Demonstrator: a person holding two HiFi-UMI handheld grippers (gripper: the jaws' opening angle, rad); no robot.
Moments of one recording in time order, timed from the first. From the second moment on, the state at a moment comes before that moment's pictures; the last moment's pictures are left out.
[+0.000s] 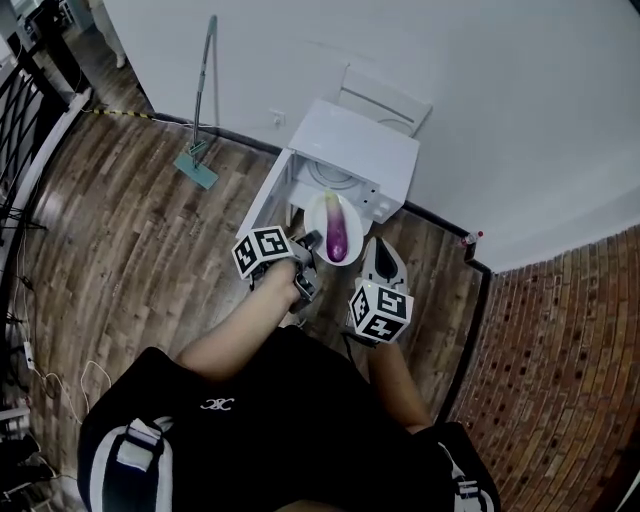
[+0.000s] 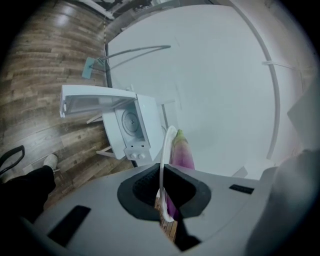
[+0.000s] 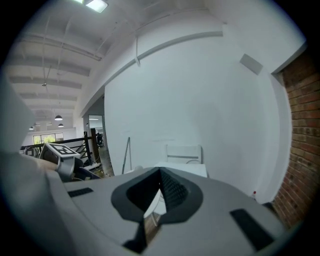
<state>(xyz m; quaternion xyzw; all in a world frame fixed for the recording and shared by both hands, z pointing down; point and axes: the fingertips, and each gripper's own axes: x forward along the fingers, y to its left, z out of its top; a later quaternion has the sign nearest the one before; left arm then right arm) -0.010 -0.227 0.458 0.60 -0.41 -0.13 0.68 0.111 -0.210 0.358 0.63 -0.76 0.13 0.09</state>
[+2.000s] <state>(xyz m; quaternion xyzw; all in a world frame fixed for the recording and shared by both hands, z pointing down) -0.016 -0.479 0.801 0.58 -0.50 -0.24 0.60 0.079 -0.435 0.726 0.36 -0.91 0.18 0.08</state>
